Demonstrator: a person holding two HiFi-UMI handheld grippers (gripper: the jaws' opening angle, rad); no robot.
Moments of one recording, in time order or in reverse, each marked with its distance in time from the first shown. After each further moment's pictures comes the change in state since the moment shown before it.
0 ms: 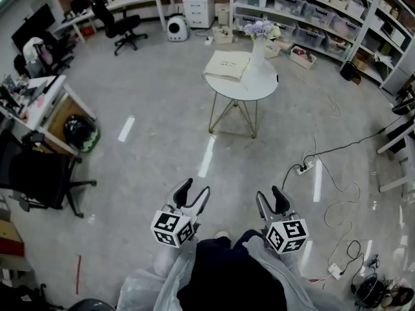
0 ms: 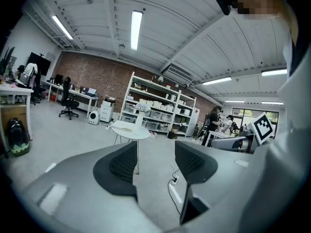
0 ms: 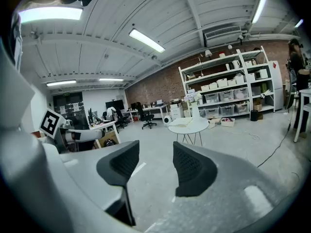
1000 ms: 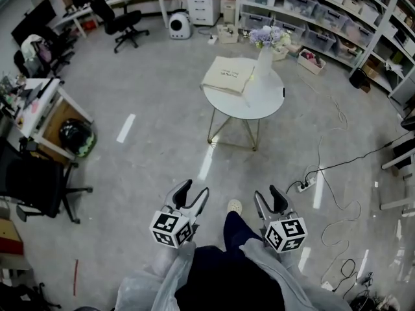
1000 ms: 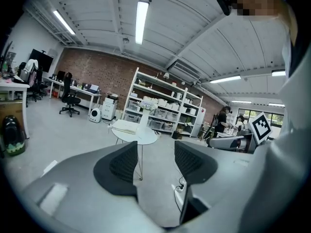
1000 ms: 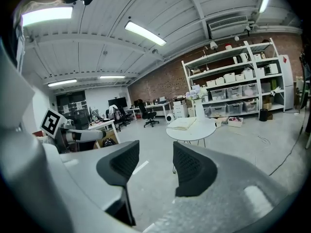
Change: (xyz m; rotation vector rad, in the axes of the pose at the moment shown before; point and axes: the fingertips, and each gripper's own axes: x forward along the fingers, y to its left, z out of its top) left arm 0.122 0.055 0.030 -0.035 0.027 0.053; right arm 0.123 -0.073 0.037 -0.008 0.046 0.066
